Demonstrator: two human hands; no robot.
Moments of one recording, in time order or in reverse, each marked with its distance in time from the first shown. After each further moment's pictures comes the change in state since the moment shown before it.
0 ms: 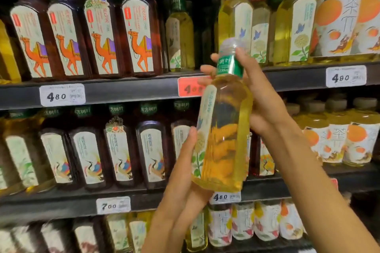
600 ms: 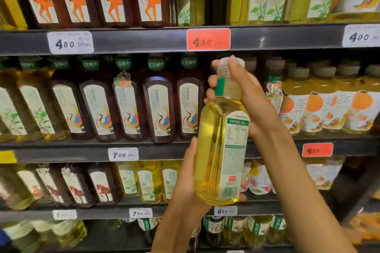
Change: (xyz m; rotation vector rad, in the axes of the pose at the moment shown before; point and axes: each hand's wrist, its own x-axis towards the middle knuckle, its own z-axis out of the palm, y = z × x) left_hand -0.065 -0.056 -0.014 -0.060 0.235 -0.220; right_hand -0.049 0.060 -0.004 0.116 -0.077 0.139
